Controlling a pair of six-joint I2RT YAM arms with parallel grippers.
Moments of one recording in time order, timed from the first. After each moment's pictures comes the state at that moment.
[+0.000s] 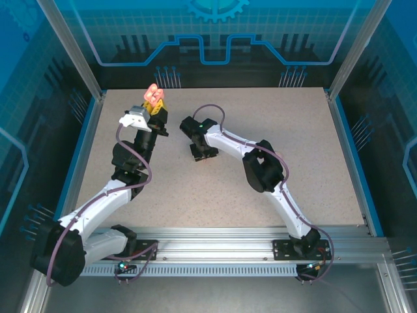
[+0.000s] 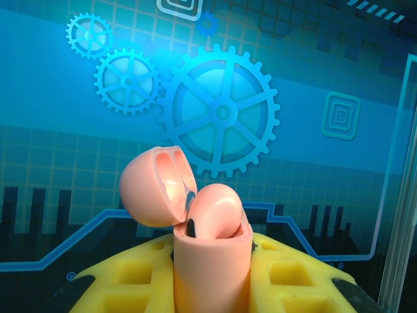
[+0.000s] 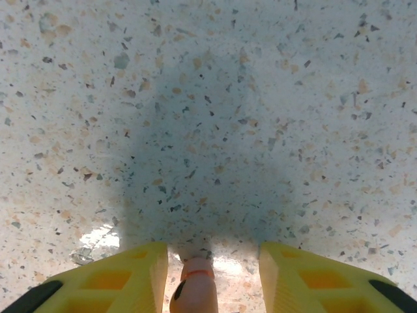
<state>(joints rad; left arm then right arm) -0.37 1.10 0.64 0.88 -0.16 -0.09 0.76 2.45 2.13 -1.07 0.16 0.51</state>
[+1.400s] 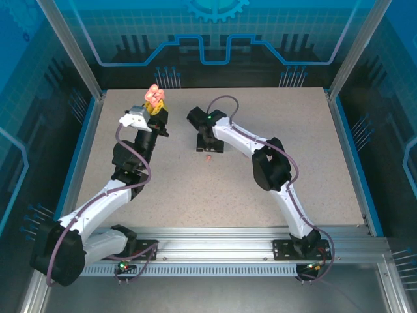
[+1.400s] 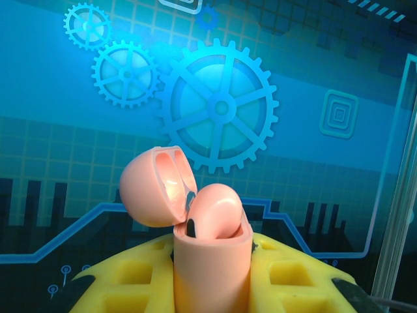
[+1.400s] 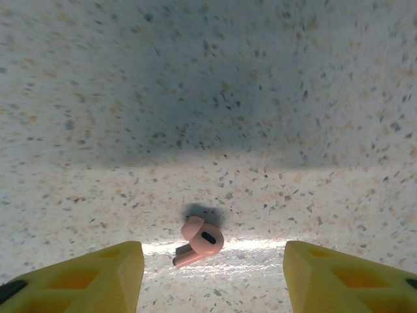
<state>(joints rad) -0.37 1.10 0.64 0.86 -0.16 -0.12 0.71 2.38 2.13 -1.14 0.14 0.82</state>
